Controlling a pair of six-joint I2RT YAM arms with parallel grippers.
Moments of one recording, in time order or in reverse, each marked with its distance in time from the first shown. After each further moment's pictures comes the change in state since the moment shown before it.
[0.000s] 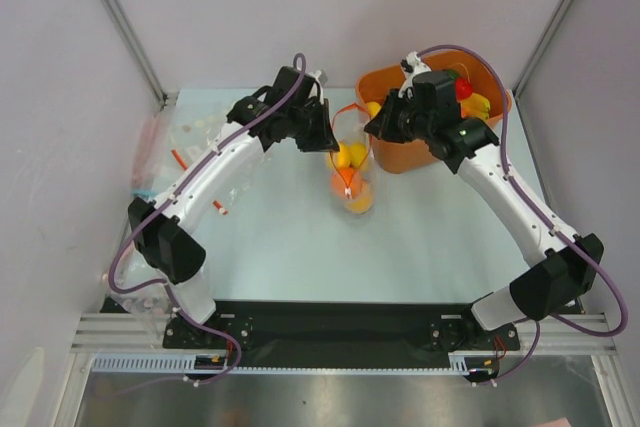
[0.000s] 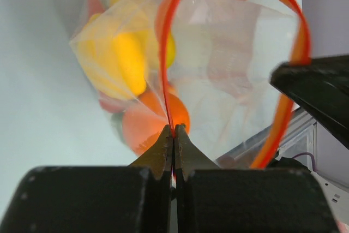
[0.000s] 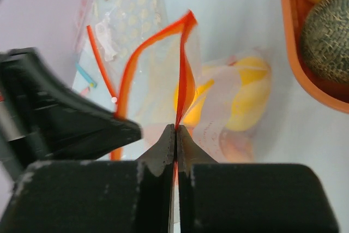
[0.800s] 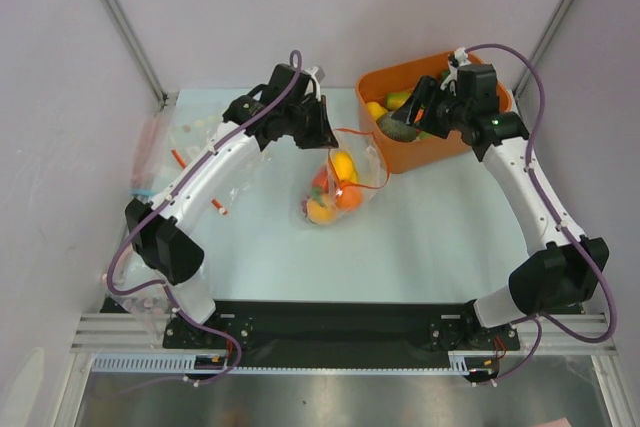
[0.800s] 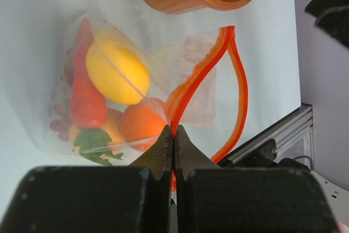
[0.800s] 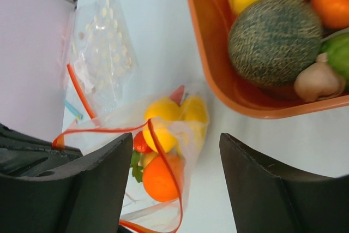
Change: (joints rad) left arm 0.016 -0.013 -0.003 0.023 0.014 0.006; right arm -0.236 0.000 -0.044 -0.032 -0.117 0.005
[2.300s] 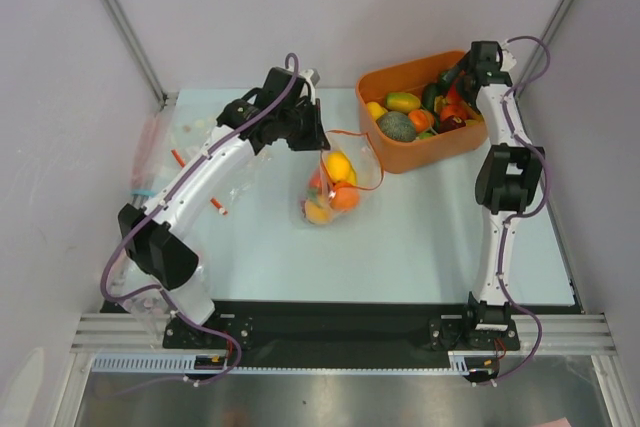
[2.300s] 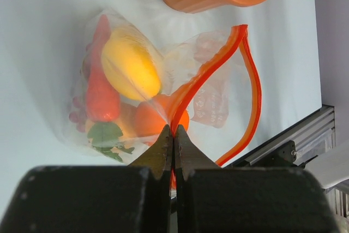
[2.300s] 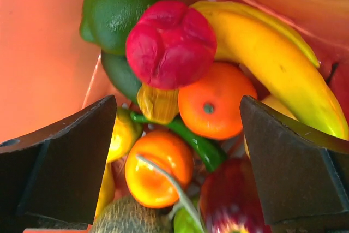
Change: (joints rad) left arm 0.009 -0.042 -0.048 -0.004 -0.044 0.057; right arm -0.295 0.893 0.794 -0.062 0.484 0.179
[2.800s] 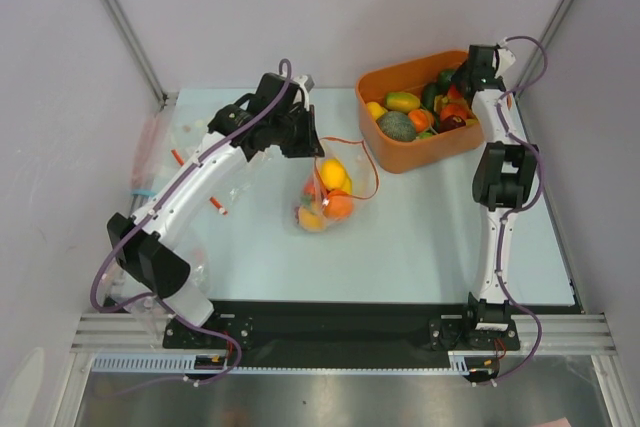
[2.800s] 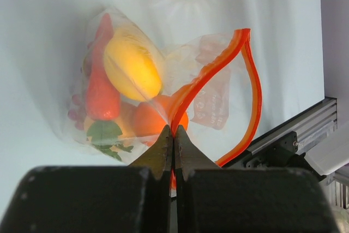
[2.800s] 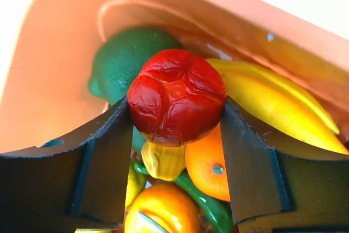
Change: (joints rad) left arm 0.000 -0.068 -0.063 -0.028 0.000 -0.003; right arm 0.000 0.087 0.000 0.220 0.058 -0.026
